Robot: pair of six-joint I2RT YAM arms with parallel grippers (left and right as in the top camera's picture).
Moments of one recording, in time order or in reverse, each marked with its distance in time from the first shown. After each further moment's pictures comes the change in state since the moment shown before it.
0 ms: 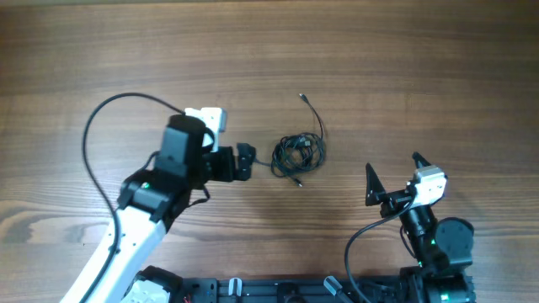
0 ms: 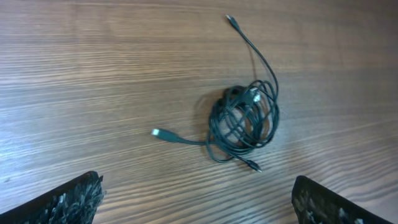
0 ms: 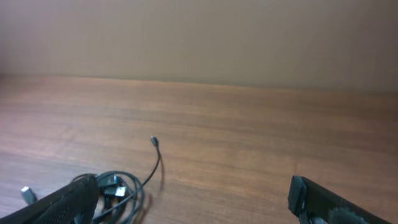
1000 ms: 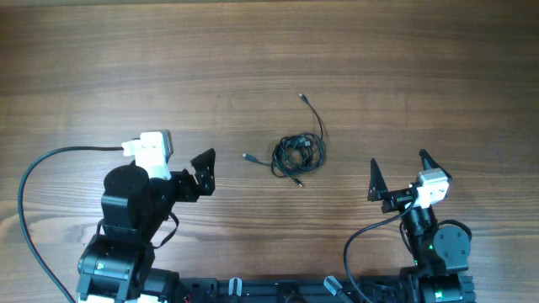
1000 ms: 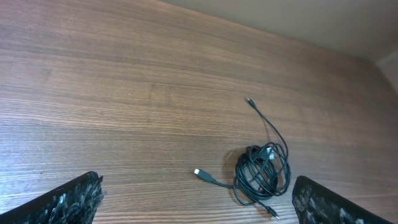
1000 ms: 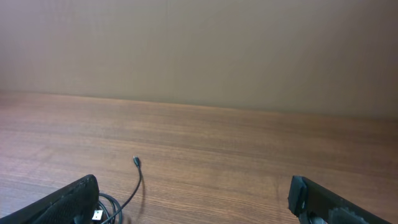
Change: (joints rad) left arm 0.208 -0.484 -0.171 0.019 -0.041 0.019; right arm 0.000 -0.061 -0.100 0.151 0.060 -0.040
